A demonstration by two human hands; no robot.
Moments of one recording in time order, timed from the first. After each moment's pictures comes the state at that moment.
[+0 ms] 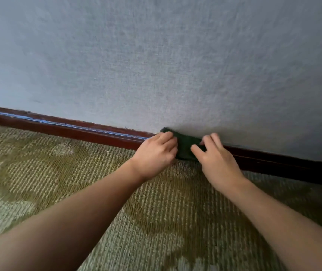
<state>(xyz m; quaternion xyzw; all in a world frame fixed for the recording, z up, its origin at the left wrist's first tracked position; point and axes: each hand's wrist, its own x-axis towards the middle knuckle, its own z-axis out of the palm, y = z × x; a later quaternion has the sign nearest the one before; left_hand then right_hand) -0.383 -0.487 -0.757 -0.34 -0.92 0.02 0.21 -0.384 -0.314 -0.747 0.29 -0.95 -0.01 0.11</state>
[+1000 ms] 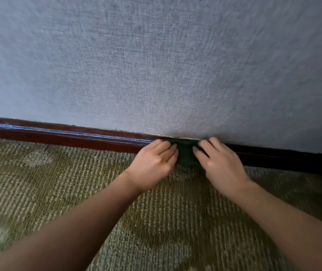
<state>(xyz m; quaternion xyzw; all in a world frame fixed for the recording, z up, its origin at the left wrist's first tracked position) -0.394 -0.498 -0.793 -0.38 -0.89 -0.07 0.25 -0.396 -0.313 -0.777 0.34 -0.92 -0.02 0.18</state>
